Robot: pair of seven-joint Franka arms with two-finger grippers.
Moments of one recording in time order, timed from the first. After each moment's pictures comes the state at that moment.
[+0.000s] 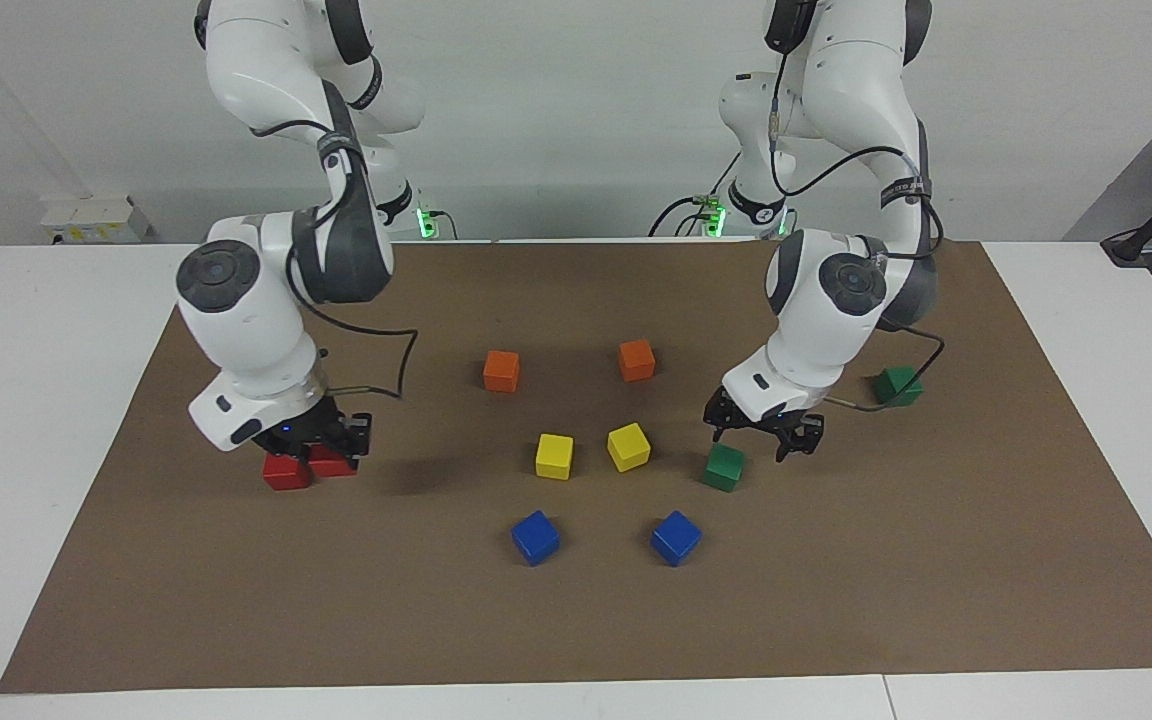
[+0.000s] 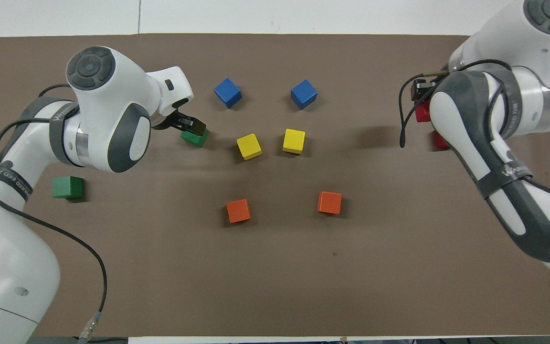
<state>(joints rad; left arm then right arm) -0.27 0.42 -0.09 -1.66 -0.05 2.14 0.11 -0.02 0.44 0.08 -1.46 -0.06 1.91 0.06</state>
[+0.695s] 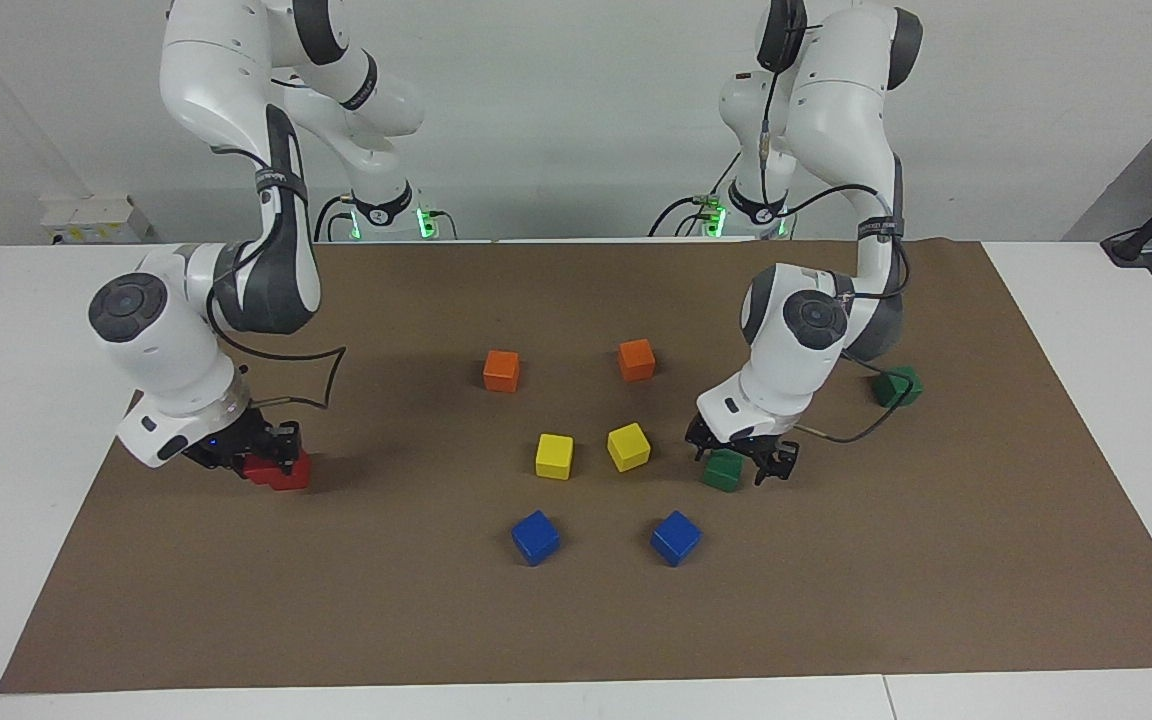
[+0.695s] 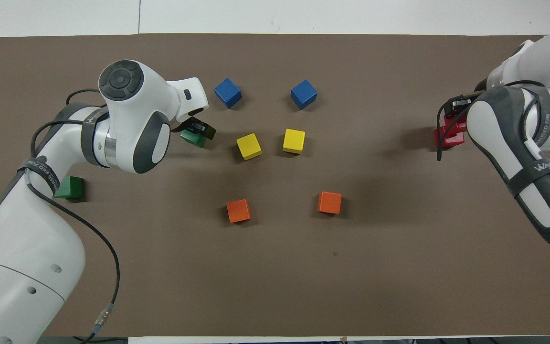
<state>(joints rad) -0.28 0.50 -0.08 -1.67 -0.02 2.25 0.18 -0.13 0.42 0.08 -1.64 -0.04 2.09 -0.11</state>
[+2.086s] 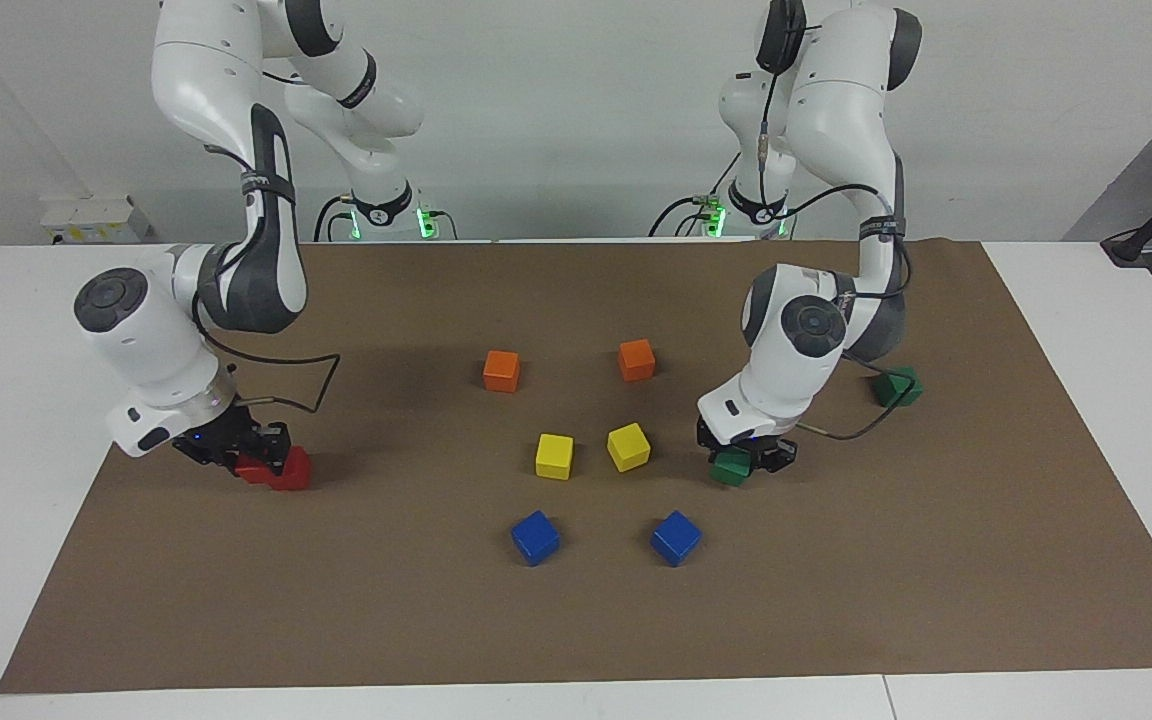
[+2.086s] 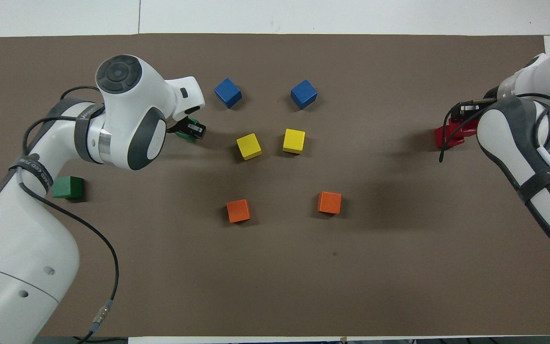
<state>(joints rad) -0.28 0.47 -0.06 -1.64 -0.02 2.14 0.13 -0.17 0.39 0.08 -1.73 0.00 2.18 -0.09</state>
